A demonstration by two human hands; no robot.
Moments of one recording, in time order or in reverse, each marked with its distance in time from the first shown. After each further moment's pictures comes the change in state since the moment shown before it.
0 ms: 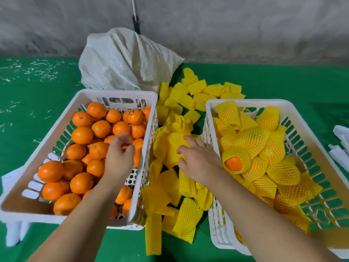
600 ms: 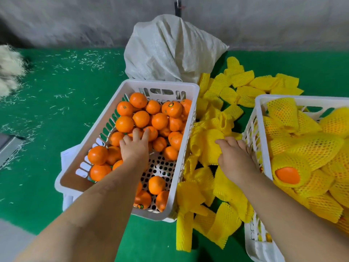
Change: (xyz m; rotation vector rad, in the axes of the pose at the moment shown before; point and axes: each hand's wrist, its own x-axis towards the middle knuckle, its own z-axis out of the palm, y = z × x) left_hand 0.063 -0.070 -0.034 1.392 -0.180 -0.075; right_hand 0.030 0.004 0.030 -0.029 -0.045 0.121
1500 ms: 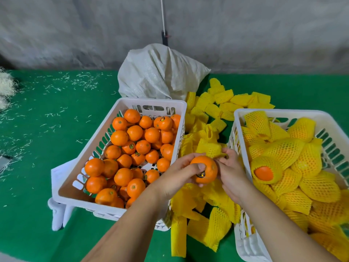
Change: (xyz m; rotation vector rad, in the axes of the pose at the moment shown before) left_hand -0.132 0.075 -0.089 -1.731 -0.644 0.555; right_hand -0.050 -0.011 -0.013 1.524 0.105 0.255
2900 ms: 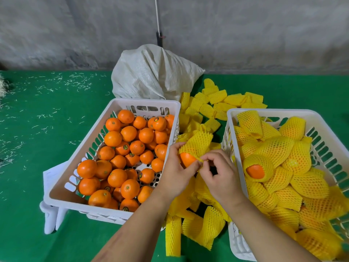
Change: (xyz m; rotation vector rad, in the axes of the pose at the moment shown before) left_hand 0.015 -0.021 0.018 0.215 0.372 0.265; right_hand -0.025 -0.004 0.003 -0.681 0.150 -0.982
